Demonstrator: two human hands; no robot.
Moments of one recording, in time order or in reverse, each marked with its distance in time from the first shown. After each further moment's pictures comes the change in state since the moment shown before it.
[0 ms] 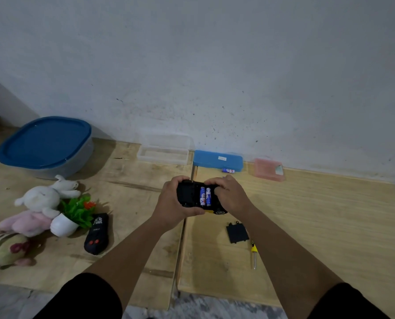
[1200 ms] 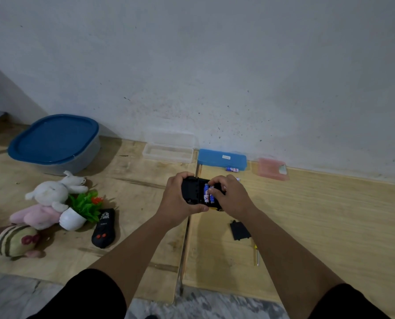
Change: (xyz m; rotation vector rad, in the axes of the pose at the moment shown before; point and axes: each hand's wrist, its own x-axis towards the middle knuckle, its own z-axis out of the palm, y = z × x) left_hand -0.011 0.013 -0.006 0.011 0.020 0.037; right_hand -0.014 -0.002 0.008 -0.124 0.039 -0.119
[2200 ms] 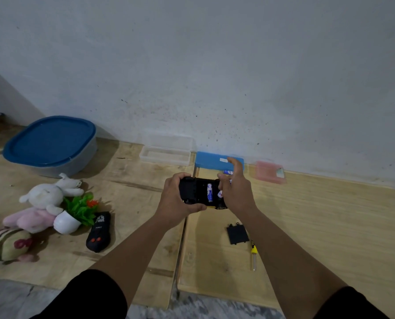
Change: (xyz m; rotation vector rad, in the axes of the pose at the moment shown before) left_hand 0.009 0.004 0.006 -0.001 0.034 -0.018; right_hand 0.008 0.001 -0.012 0.202 0.250 0.025
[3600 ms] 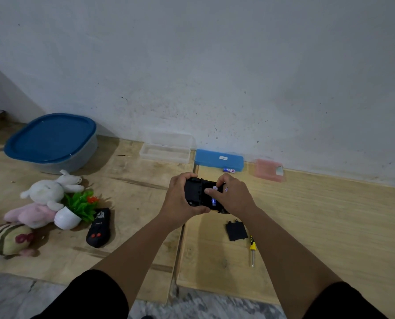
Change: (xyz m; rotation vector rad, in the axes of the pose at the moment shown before) left_hand -0.010 0.003 0.009 0.010 -0.046 0.047; right_hand -0.006 0.008 -0.003 -0.271 -0.229 0.053
